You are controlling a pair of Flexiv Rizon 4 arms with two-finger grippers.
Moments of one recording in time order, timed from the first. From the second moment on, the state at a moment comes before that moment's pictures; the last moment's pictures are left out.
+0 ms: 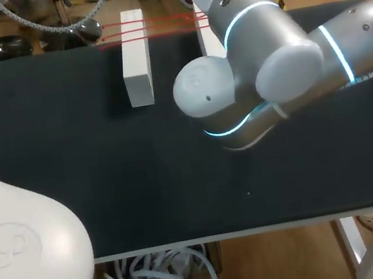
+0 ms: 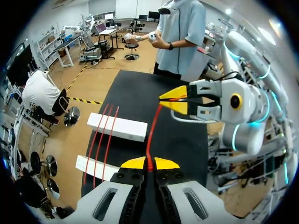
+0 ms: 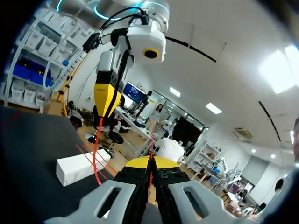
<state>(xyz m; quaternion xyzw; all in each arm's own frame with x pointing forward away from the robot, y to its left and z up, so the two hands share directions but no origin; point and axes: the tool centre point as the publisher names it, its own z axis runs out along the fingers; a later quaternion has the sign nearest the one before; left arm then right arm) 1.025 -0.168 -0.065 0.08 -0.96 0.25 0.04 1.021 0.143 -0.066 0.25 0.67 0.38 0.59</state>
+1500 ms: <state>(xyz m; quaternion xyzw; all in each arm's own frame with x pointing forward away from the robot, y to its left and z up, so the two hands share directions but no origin) 1.025 -0.168 -0.065 0.08 -0.96 0.25 0.04 1.042 0.144 -0.042 -0.03 0.74 0.07 0.67</state>
